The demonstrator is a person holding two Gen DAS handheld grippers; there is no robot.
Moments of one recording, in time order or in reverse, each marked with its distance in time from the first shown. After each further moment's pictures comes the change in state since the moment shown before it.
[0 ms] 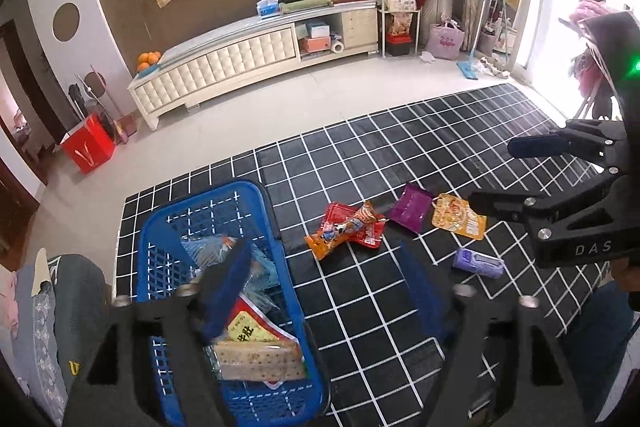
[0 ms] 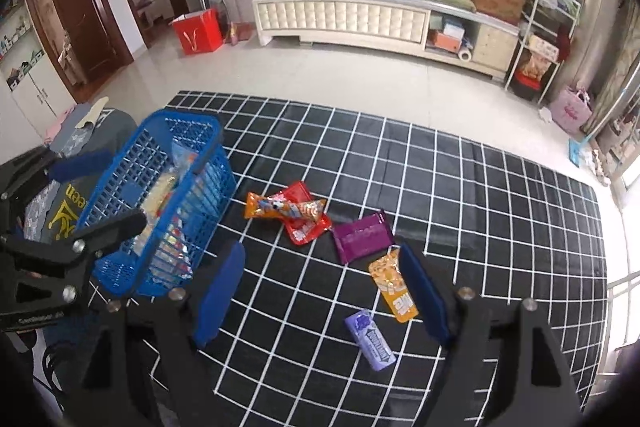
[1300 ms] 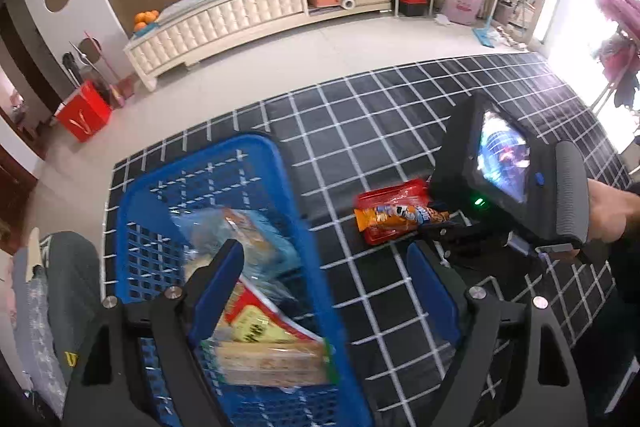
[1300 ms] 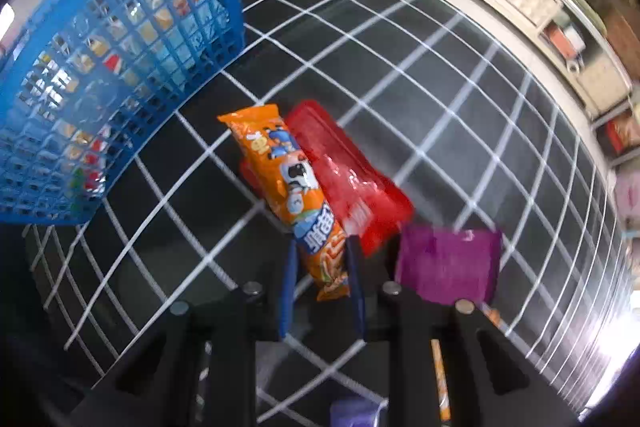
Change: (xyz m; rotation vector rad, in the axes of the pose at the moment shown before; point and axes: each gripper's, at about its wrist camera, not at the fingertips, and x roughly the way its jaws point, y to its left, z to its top) left arm 0.064 0.021 -0.003 -0.024 0.160 -0.006; right arm 0.174 0.026 -0.025 -0.404 0.316 0.108
